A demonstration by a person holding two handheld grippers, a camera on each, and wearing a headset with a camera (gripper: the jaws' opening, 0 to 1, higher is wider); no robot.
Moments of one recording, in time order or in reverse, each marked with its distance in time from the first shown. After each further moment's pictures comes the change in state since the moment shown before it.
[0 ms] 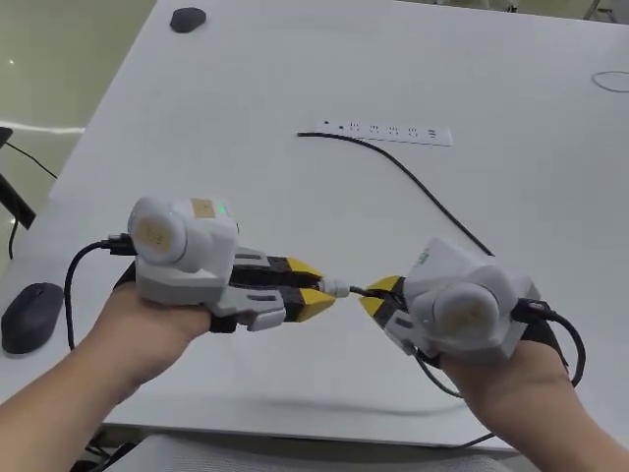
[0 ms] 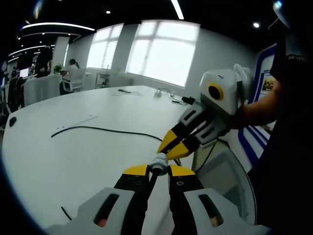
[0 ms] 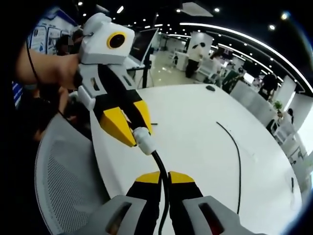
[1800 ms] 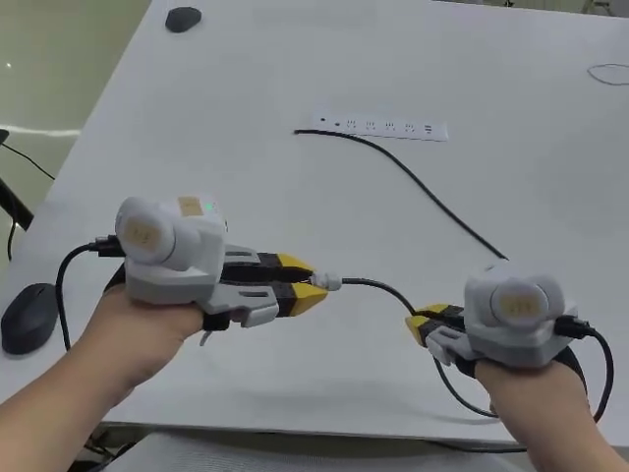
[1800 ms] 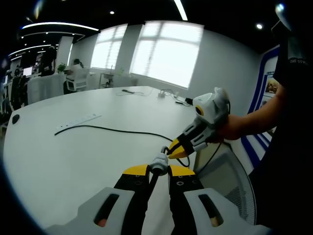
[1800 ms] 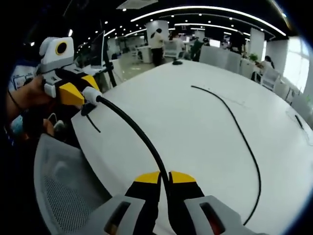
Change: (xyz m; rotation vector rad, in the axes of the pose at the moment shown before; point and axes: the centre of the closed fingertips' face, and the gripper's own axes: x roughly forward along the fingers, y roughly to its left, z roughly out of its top) left arm -0.005 0.002 -0.001 -0.018 -0.008 0.032; right arm -0.003 -0.024 -0.079 0.366 0.059 -0.066
